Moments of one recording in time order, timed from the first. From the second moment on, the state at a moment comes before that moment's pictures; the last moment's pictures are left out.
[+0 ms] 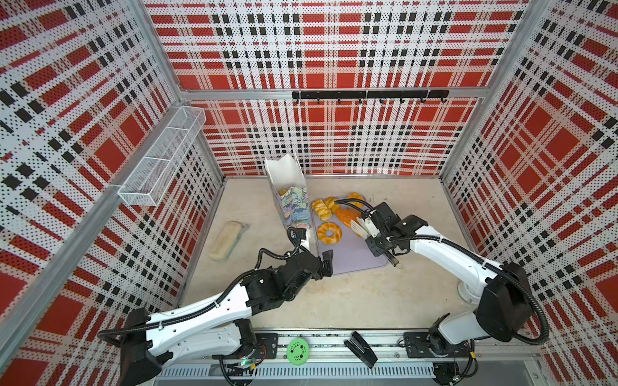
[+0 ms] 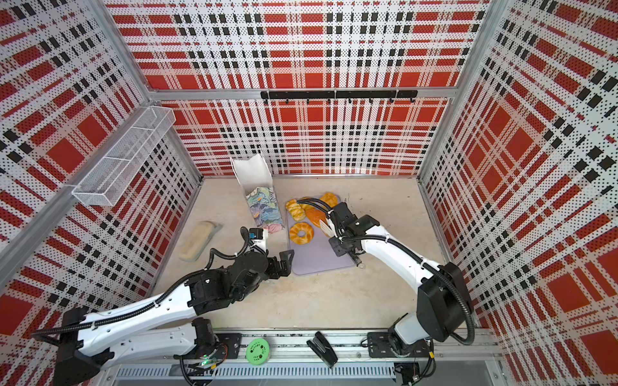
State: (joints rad) left arm -1.08 0.98 0.78 -0.40 -0.55 -0.76; right arm 0.61 1.48 1.18 -0.86 0.12 0.04
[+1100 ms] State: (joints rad) left arm -0.84 0.89 0.94 -0.62 -0.37 -0.63; right arm 0.62 1.36 1.18 -0.75 -0.11 0.16
